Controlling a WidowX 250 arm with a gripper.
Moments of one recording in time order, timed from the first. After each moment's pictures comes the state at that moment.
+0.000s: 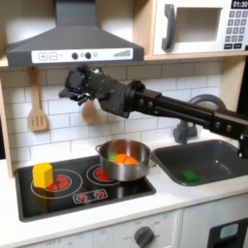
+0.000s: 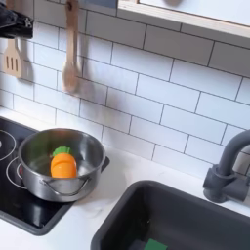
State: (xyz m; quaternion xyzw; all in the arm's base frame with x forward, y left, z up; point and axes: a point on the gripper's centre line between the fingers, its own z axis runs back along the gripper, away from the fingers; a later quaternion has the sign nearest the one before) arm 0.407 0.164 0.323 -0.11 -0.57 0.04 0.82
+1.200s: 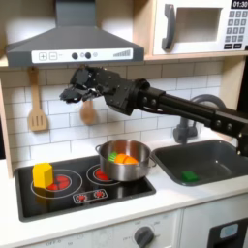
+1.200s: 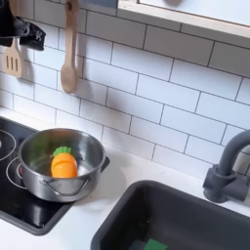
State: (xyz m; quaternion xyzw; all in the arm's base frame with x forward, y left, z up) arm 0.413 0.164 0.313 -0.06 -0.55 0.04 0.83
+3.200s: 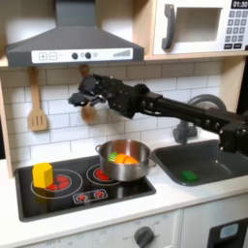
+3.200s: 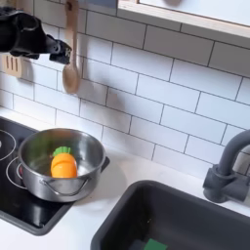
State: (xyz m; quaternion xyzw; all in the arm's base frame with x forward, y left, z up) arm 0.451 0.138 0.290 -0.05 -0.55 0.02 0.83
